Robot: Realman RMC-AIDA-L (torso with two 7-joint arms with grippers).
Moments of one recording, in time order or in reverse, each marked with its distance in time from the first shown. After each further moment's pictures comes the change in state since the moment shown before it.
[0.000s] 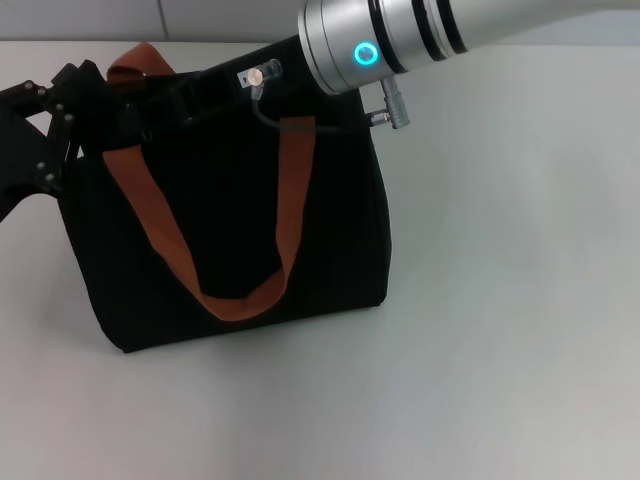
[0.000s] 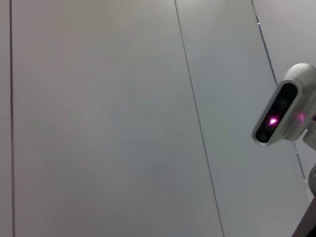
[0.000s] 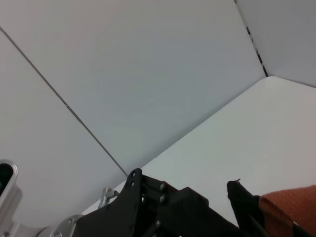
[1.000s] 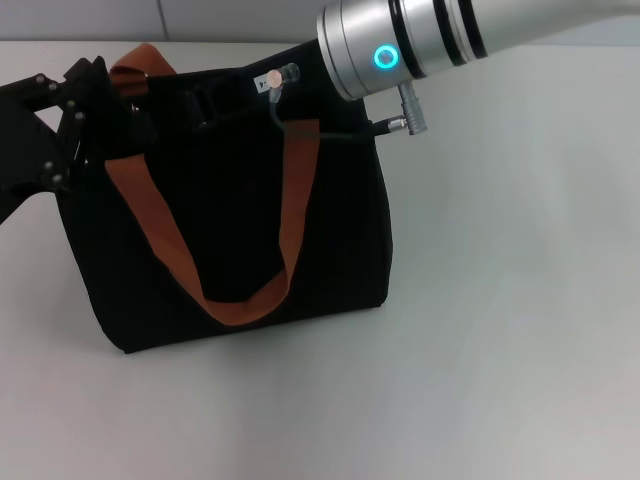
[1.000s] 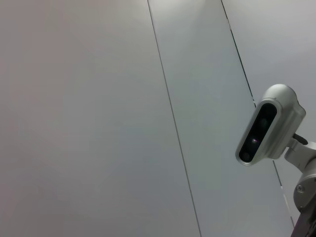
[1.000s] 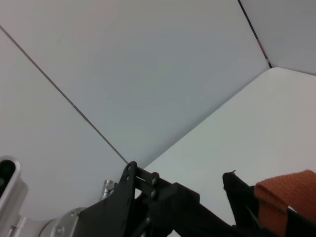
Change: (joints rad) left arm -0.013 0.001 0.031 0.028 0.002 0.041 -0.006; right arm -0.026 0.001 0.049 0.001 -0.017 -0.058 0.009
